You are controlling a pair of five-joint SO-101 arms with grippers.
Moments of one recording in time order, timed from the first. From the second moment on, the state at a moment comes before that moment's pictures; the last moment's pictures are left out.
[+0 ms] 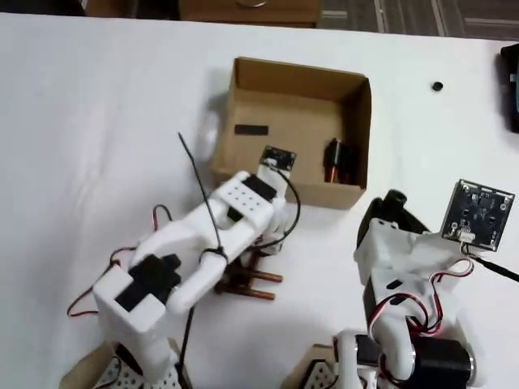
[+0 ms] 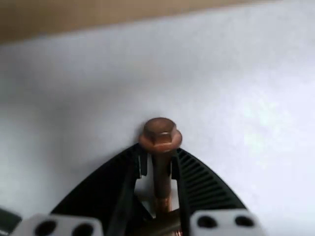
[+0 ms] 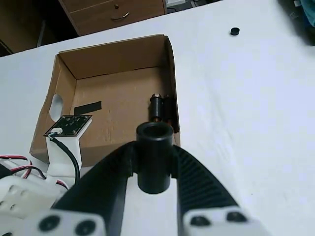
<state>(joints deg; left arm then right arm) 30.2 18.4 18.7 63.3 24.2 1.8 -78.4 38.2 81.1 -10.4</state>
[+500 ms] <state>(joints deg) 29.0 21.0 -1.5 79.8 24.4 -3.0 -78.4 38.2 80.8 -10.4</state>
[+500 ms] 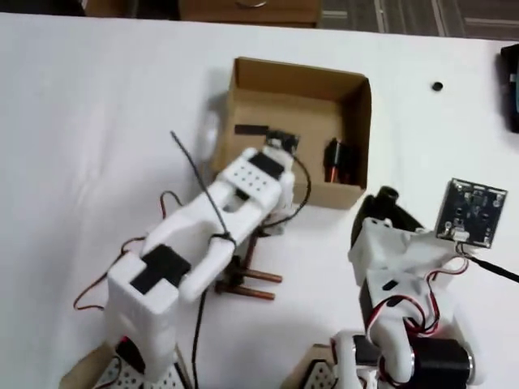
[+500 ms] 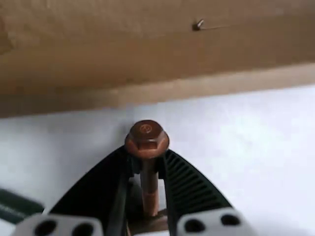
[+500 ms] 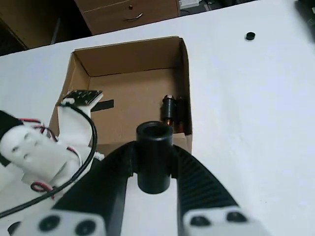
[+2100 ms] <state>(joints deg) 11.4 -71.2 23.2 88.1 24.7 -53.4 -78.2 59.3 62.2 -10.4</state>
